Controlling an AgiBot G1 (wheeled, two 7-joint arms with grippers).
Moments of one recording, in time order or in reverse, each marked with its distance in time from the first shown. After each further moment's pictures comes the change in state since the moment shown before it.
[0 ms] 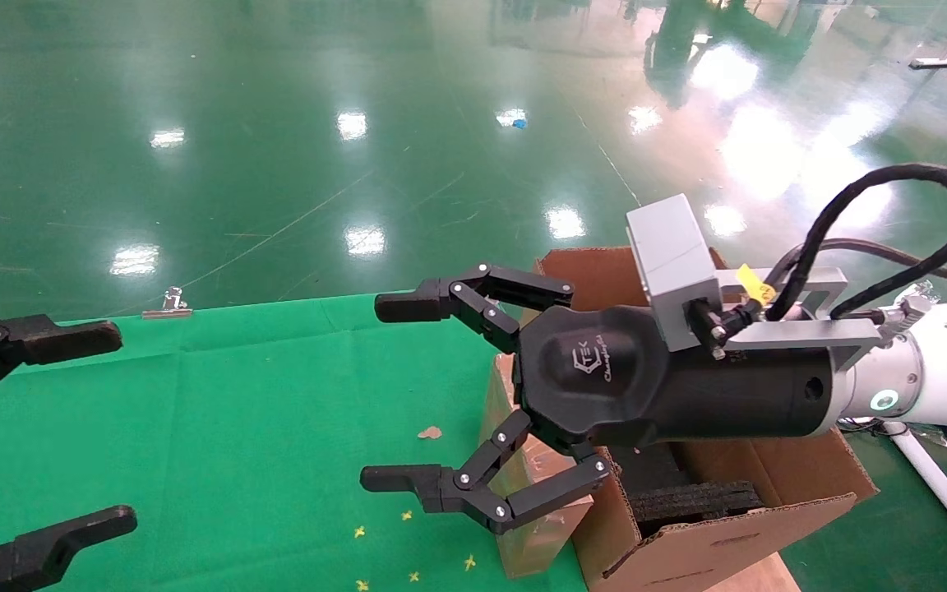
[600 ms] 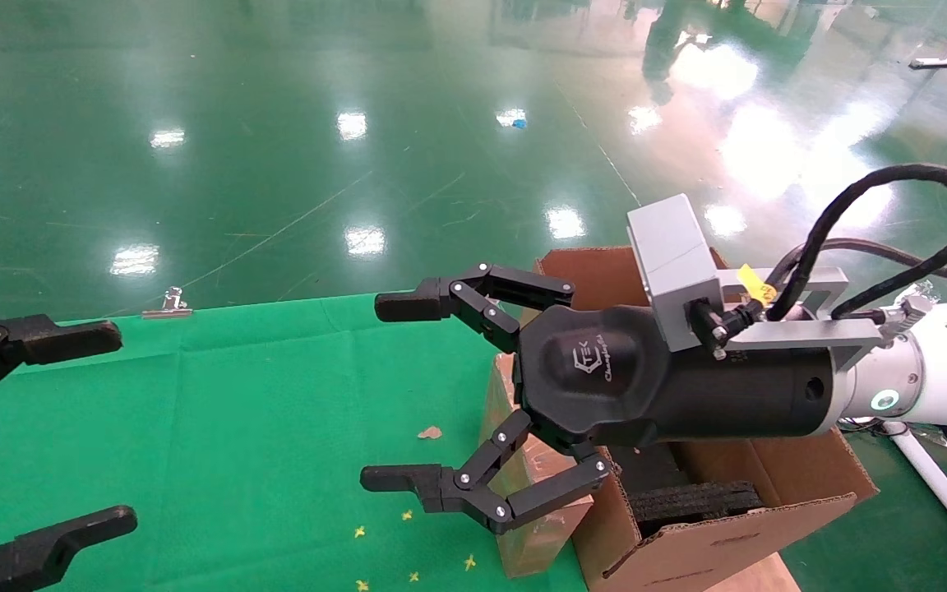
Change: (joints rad) left arm 0.000 0.000 0.000 0.000 0.000 0.000 0.000; right arm -0.012 0.000 0.019 -0.012 0.035 0.001 -0.012
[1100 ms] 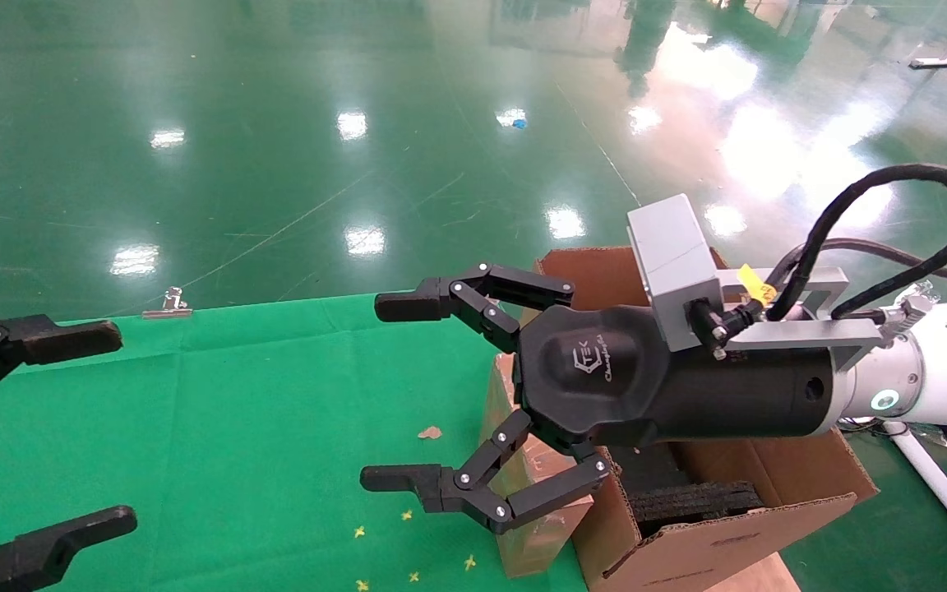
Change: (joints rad) left arm 0.000 0.000 0.000 0.000 0.000 0.000 0.000; right arm 0.000 0.000 0.000 0.000 0.000 0.000 0.000
